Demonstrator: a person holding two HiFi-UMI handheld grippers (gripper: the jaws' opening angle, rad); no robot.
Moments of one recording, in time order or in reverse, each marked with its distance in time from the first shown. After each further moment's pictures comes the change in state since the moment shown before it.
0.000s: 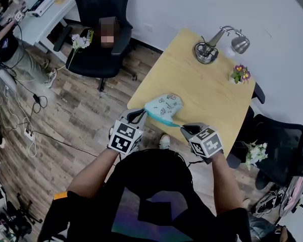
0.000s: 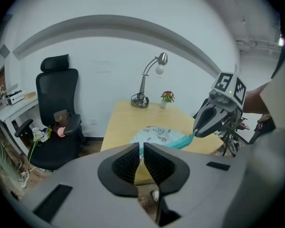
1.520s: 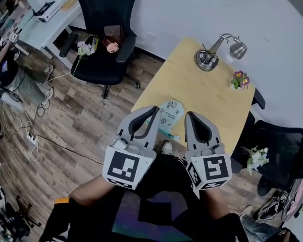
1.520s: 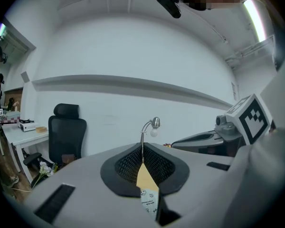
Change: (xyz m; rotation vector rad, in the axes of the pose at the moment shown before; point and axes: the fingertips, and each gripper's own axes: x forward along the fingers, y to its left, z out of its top) left arm -0.147 -0.055 0.177 0.005 -0.486 0.118; right arm -0.169 0.056 0.165 0.048 -0.762 -0.395
